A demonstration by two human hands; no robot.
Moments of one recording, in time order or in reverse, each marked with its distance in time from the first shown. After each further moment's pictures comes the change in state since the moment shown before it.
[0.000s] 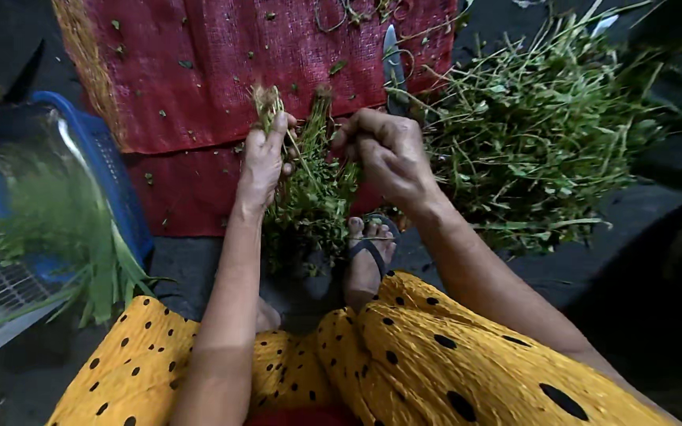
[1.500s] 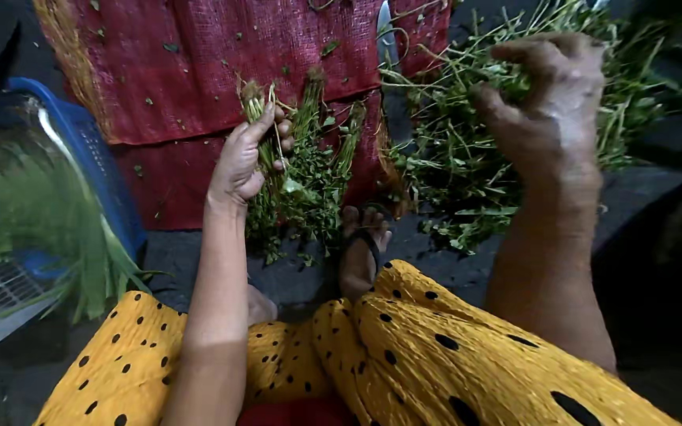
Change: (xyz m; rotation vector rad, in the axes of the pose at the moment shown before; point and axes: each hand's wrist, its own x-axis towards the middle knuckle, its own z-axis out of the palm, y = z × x) left_hand -0.001 -0.001 -0.018 -0.295 -0.211 -0.211; right_hand -0.030 0.059 -0.112 -0.502 0.165 0.290
